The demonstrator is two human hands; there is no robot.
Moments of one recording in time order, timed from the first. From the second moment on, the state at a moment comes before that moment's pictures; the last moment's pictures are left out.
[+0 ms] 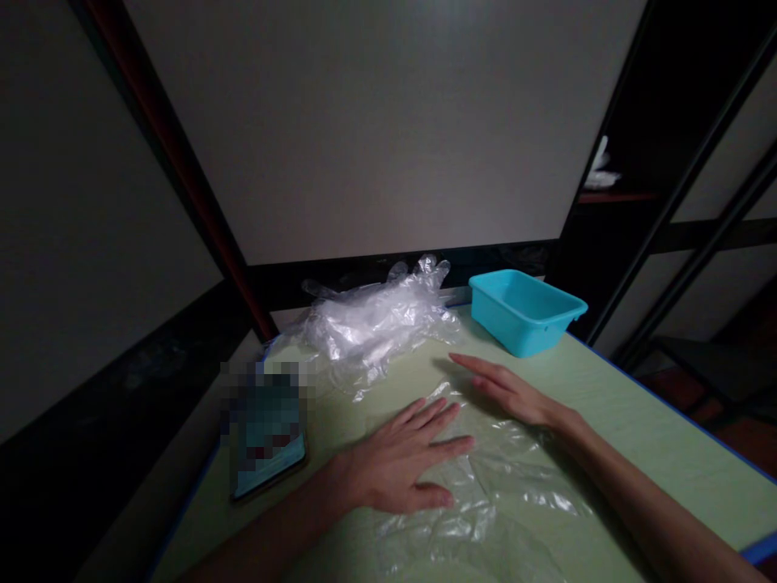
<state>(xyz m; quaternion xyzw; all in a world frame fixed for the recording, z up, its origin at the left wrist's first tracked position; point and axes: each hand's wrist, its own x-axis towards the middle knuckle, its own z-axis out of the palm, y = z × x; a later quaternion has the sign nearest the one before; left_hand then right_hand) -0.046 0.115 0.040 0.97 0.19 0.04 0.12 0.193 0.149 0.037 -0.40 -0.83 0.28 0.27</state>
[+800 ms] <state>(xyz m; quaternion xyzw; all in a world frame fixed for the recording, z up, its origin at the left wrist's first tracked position) 0.021 0.121 0.046 0.92 0.38 0.09 0.07 0.201 0.164 0.013 -0.43 -0.88 0.08 0.19</state>
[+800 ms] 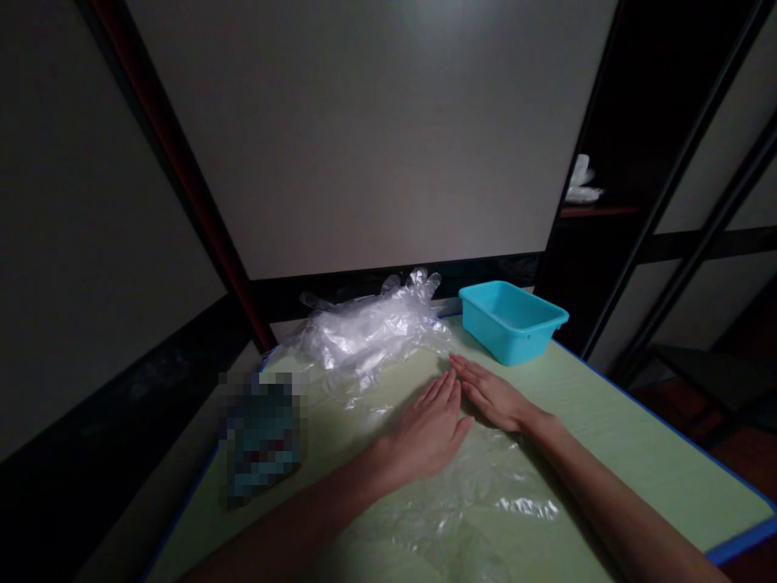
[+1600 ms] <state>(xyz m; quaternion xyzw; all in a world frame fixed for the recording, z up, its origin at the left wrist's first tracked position) -0.051 0.120 0.012 0.89 0.46 0.06 0.00 0.211 0.173 -0.004 -0.51 -0.86 0.02 0.11</state>
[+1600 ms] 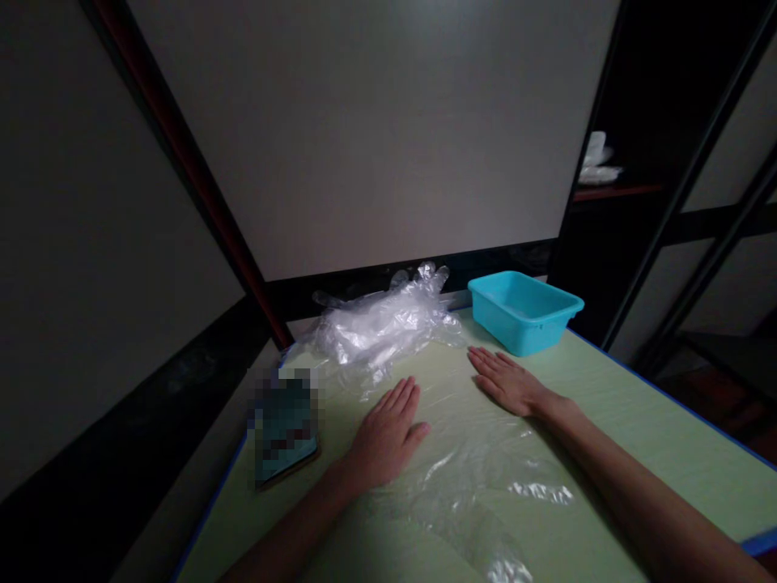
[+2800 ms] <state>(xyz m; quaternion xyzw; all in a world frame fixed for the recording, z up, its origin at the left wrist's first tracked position) -0.060 0.137 0.010 0.89 0.45 0.06 -0.01 0.201 0.165 0.003 -0.47 -0.88 0.04 0.06</state>
